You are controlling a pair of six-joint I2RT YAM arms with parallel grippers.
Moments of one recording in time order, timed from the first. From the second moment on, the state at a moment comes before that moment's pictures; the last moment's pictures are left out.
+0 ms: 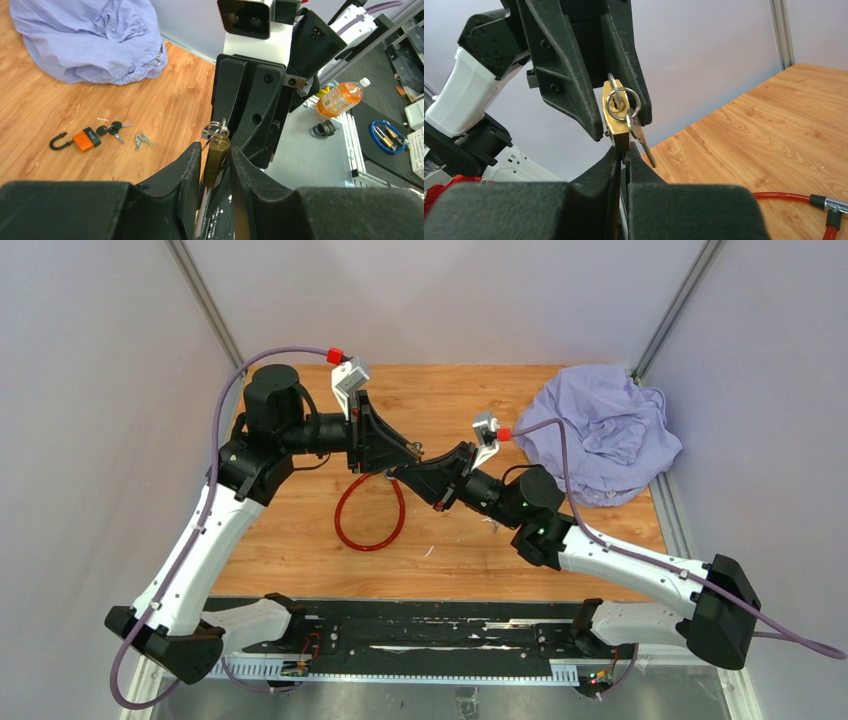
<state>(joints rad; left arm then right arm) -0.45 1.14 1.41 -0.46 0.96 -0.24 0.99 1.16 0.81 0.71 -0.17 0.53</state>
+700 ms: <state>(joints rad) -0.45 1.14 1.41 -0.49 0.96 -0.20 1.00 1.17 0.81 0.68 -0.17 0.53</state>
